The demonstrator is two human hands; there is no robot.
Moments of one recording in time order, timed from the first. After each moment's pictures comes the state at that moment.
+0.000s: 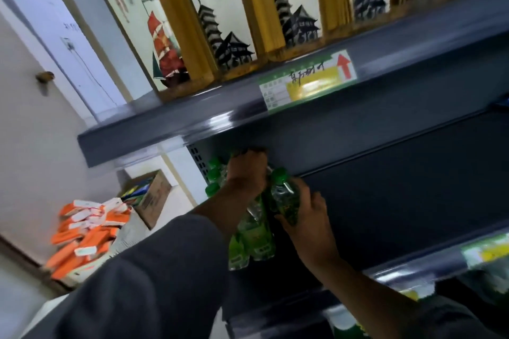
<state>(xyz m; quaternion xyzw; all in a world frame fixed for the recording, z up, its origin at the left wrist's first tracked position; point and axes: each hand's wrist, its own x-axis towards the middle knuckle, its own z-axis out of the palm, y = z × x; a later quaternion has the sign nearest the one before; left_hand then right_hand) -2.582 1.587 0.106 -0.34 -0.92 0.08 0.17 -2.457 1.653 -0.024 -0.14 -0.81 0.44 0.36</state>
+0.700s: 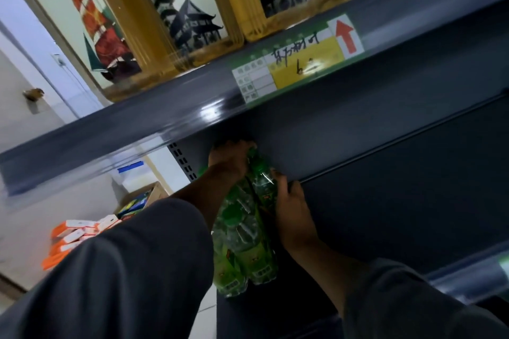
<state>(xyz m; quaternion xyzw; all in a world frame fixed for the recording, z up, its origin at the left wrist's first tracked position) -2.660 1.598 0.115 -0.32 -0.93 0.05 0.15 -2.541 1.657 -0.025 -0.15 -0.83 0.43 0.31</state>
